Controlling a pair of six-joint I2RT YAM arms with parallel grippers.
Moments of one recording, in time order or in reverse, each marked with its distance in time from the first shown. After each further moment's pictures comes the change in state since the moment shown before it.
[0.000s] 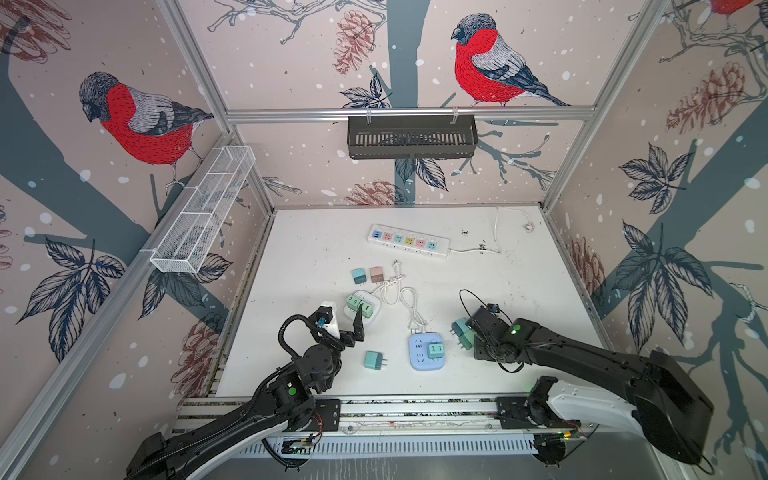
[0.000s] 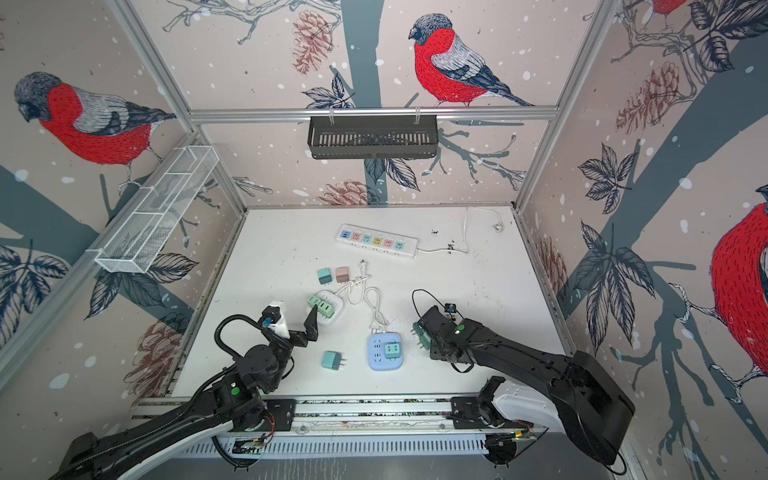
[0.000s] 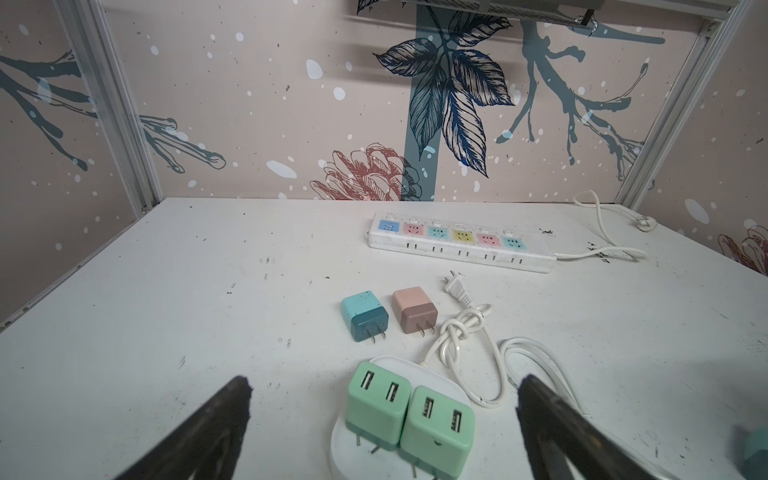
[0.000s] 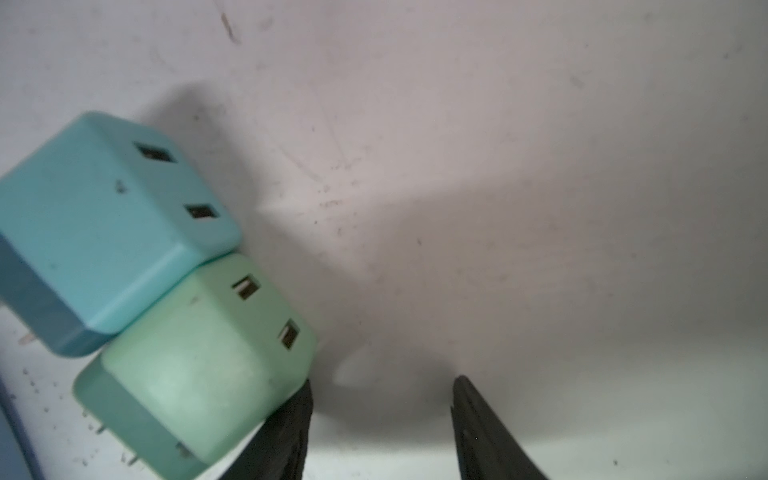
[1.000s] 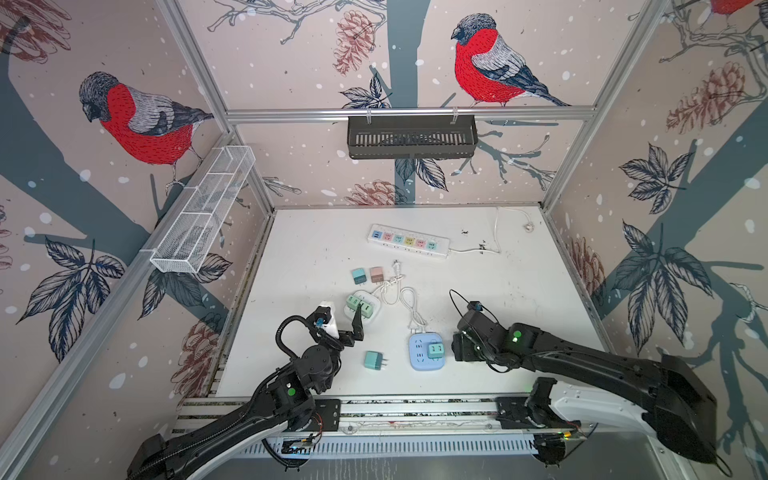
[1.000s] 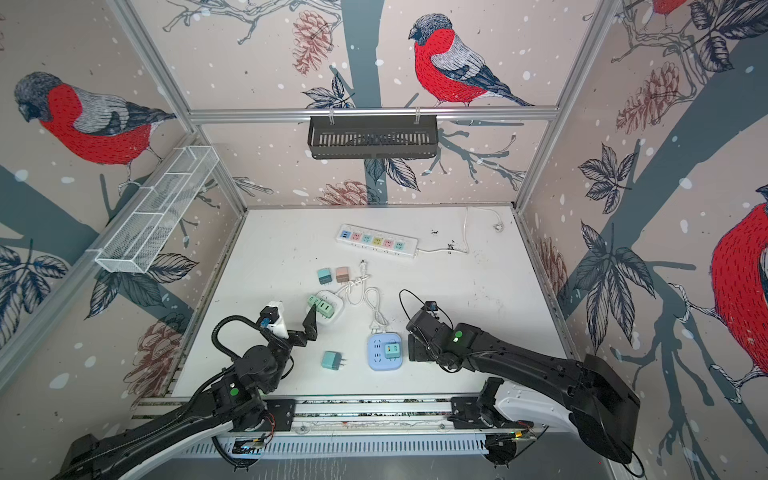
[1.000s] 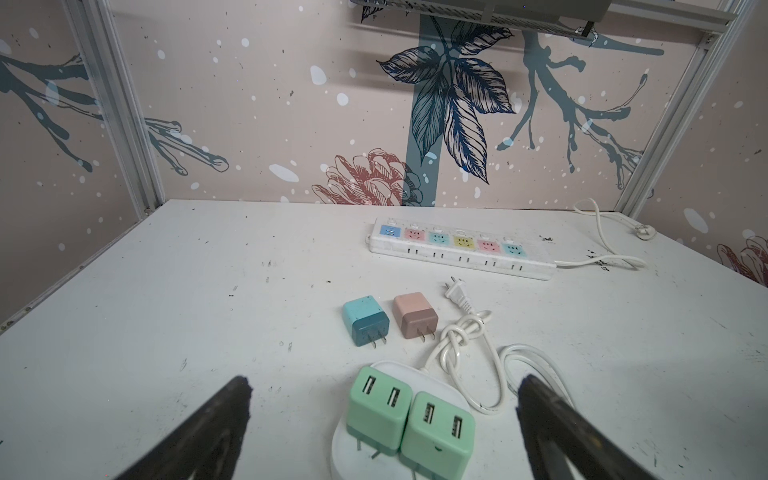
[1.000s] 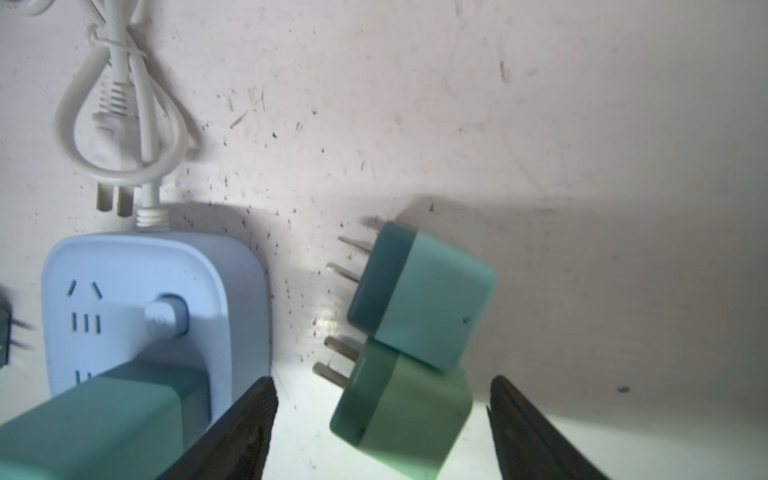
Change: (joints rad) left arm 0.000 -0.018 0.000 -0.003 -0.007 0.000; right arm 0.192 -0.079 0.048 0.044 -0.071 0.011
